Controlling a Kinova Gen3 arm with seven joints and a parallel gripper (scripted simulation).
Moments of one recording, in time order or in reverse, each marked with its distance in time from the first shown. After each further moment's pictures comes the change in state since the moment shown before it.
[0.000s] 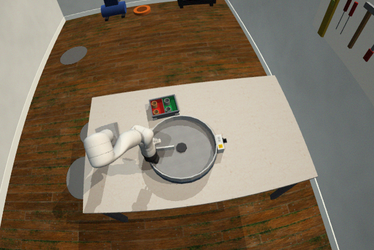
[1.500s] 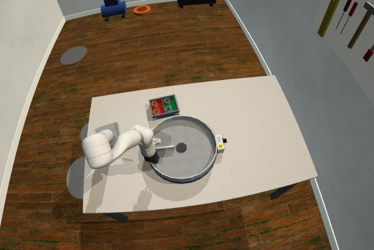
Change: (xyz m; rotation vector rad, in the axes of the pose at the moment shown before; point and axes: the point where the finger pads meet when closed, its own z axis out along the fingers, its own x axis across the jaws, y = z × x) arm 0.000 0.000 -0.005 0.003 -0.003 0.008
